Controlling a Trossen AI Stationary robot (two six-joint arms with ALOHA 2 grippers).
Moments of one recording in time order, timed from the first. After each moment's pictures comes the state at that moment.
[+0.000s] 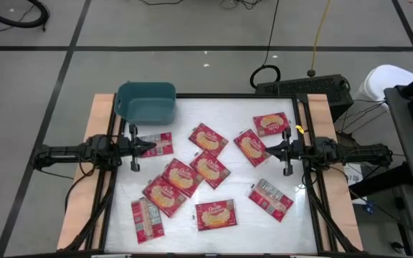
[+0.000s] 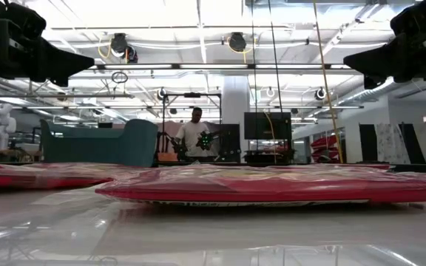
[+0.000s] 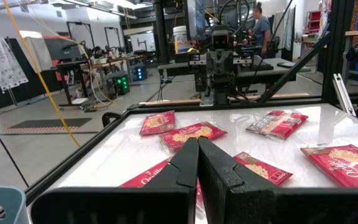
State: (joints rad) left arm 0.03 0.01 0.01 0.06 -0.09 0.13; right arm 0.05 0.00 0.02 0.04 0.10 -0.04
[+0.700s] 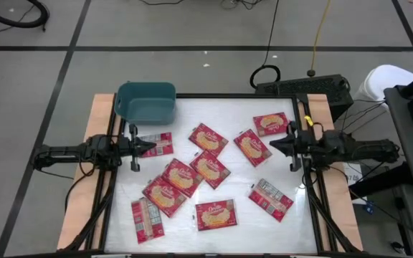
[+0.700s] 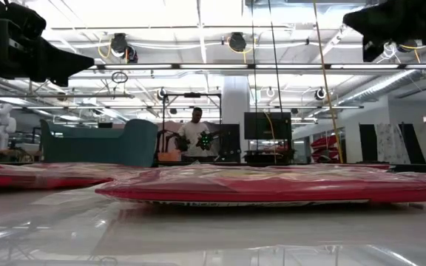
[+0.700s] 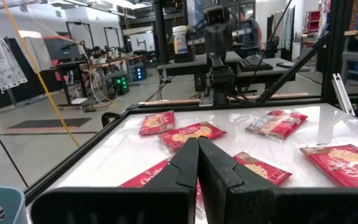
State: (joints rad) left arm 0.03 0.01 0.01 0.06 -0.09 0.13; right arm 0.06 0.18 0.22 0.04 0.11 0.11
